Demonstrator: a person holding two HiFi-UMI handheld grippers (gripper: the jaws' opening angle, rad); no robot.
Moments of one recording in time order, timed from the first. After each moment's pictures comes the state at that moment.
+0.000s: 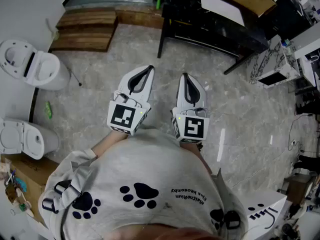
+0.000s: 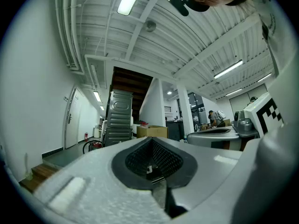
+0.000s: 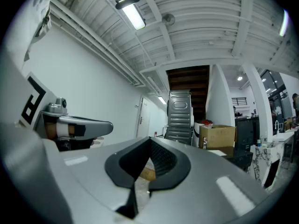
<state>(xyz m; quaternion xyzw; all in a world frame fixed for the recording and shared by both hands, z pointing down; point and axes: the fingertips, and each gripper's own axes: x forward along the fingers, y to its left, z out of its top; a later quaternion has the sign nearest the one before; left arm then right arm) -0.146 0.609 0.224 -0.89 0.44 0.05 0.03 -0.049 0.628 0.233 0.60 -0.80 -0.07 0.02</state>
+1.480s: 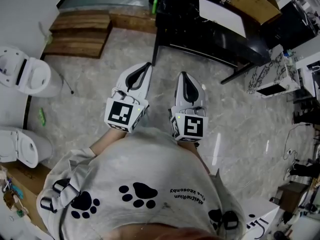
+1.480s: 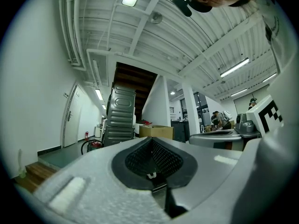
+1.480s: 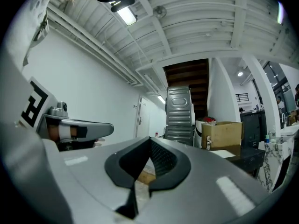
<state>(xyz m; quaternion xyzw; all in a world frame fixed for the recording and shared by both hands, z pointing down) -0.094 0.464 0.243 -0.89 0.46 0.05 0.02 0.007 0.485 0.253 0.59 -0.80 -0.06 0.01</state>
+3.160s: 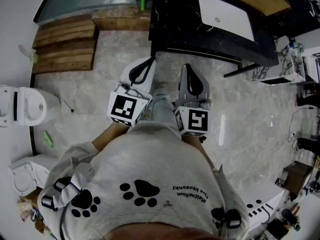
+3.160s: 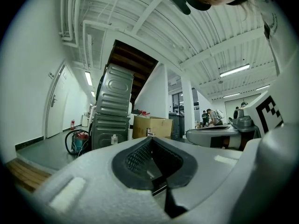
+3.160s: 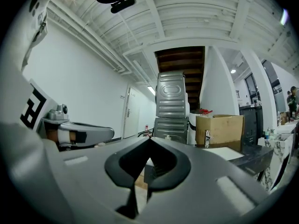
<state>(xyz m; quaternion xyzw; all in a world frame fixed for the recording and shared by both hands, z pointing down) -0.075 0.199 0.282 -0.92 0.38 0.02 -0.03 0.016 0.232 0.278 0.64 -0.76 -0.03 0.04</state>
